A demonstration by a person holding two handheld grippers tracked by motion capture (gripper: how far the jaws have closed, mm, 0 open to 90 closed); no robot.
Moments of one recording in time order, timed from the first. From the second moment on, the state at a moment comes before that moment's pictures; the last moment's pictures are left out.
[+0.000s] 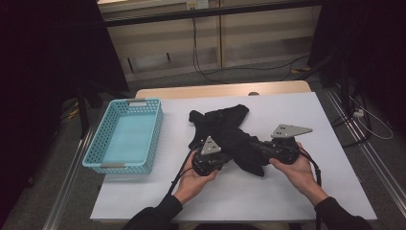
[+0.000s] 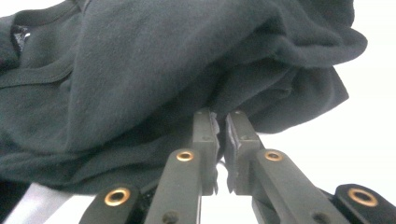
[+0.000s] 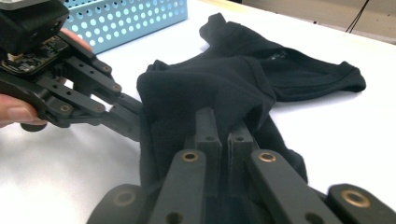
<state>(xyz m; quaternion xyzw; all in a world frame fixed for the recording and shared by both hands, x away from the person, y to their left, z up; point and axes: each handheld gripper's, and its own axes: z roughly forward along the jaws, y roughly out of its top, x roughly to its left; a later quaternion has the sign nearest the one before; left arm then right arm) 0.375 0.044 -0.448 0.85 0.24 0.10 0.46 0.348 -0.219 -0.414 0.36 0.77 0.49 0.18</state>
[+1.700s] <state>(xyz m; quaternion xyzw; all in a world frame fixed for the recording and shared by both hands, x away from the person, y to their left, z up) 0.343 0.151 -0.421 0.82 0.29 0.13 0.48 0.347 -0.271 -0.423 0.41 0.76 0.45 0.24</state>
